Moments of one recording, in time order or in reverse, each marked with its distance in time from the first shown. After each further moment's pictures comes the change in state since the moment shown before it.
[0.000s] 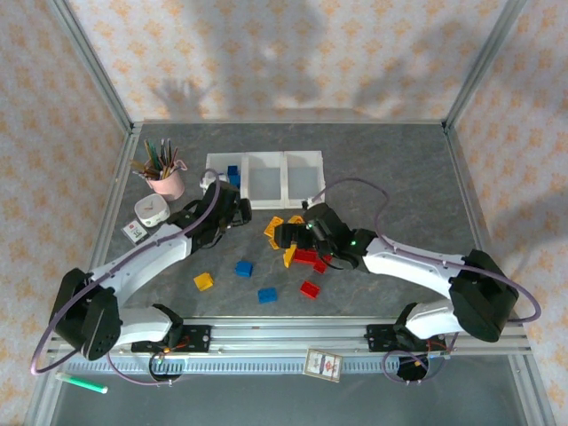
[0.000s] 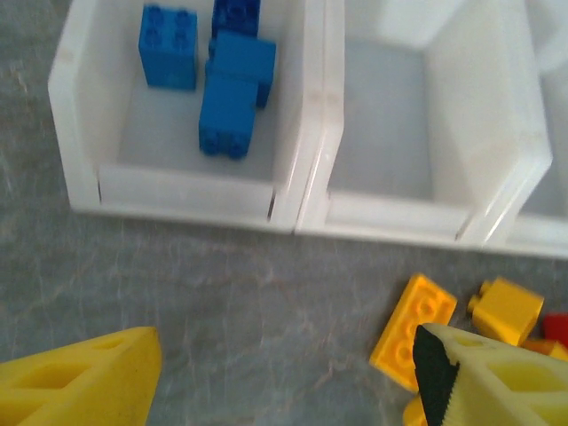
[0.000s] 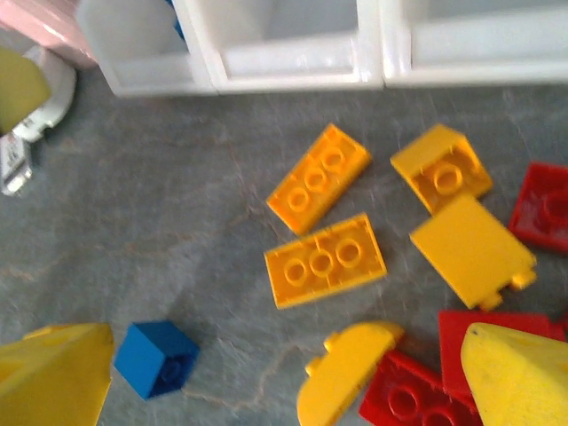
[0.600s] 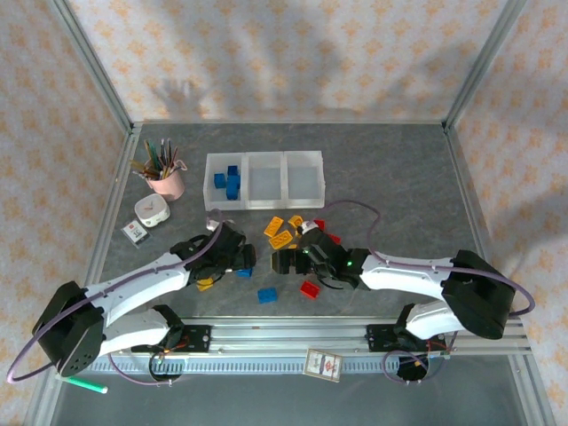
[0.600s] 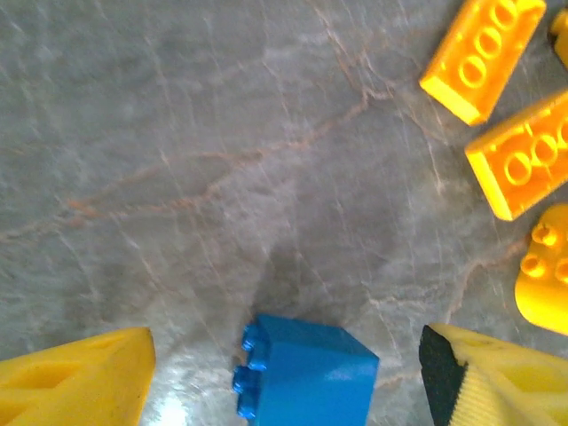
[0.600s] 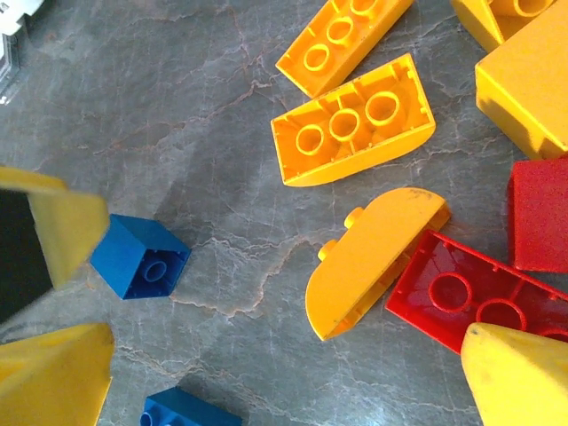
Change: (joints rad) left arm -0.193 -0.111 -0.246 -0.072 0.117 -0.177; right arm 0.111 0.010 -0.138 0.115 -0.014 0.060
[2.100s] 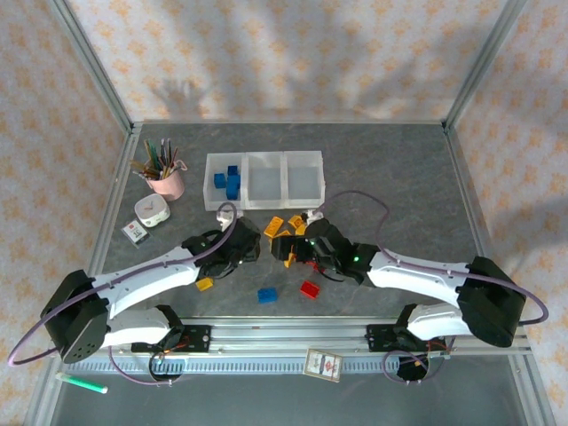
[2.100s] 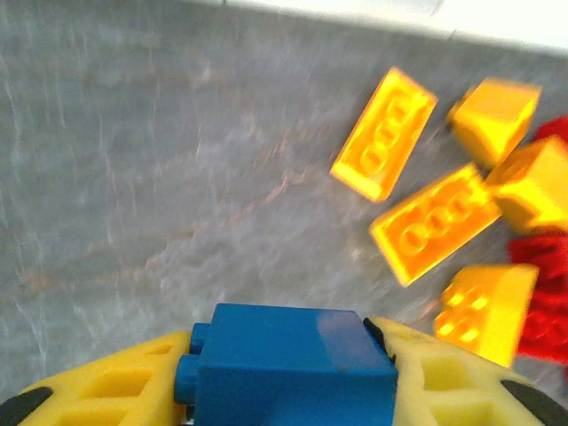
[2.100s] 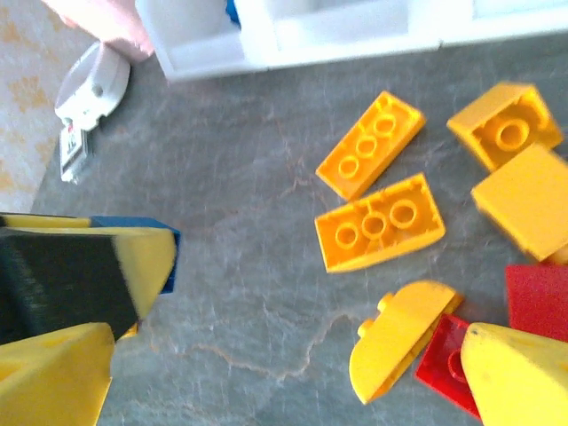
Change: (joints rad) left arm -0.079 0.068 0.146 0.019 -0.179 -0.037; right arm -0.048 -0.076 0.048 0.011 0.037 0.008
